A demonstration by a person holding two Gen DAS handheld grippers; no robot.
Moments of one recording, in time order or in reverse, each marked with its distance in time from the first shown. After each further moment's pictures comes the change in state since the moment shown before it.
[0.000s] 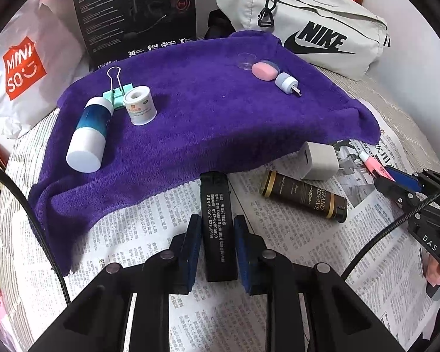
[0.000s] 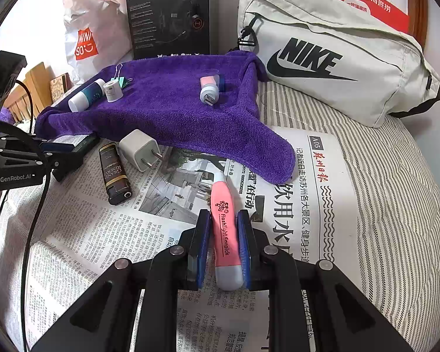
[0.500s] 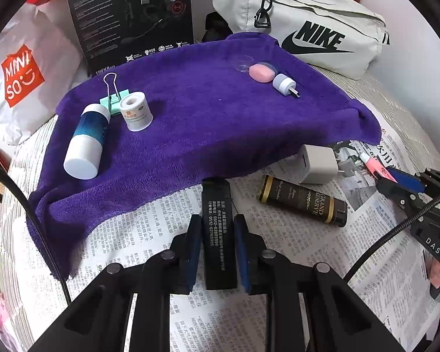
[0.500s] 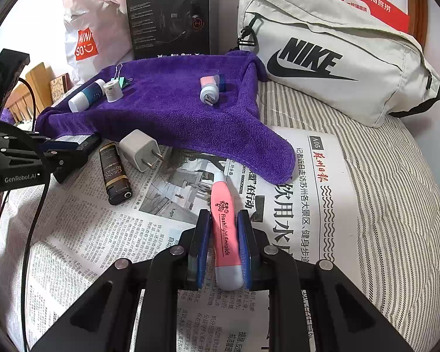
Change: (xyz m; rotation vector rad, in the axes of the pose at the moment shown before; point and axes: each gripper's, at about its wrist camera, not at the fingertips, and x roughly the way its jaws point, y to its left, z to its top) left arm 0.001 -0.007 0.000 0.016 -0.018 0.021; right arm 0.000 0.000 0.000 0.000 0.000 0.000
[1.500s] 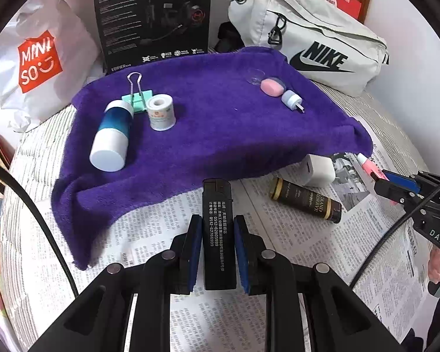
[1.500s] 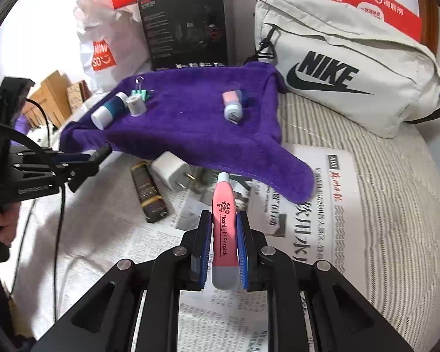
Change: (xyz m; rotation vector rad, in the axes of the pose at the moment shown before) left arm -0.021 0.027 -0.006 -0.064 -0.025 -0.051; right arm -0.015 0.006 0.020 0.016 0.011 0.118
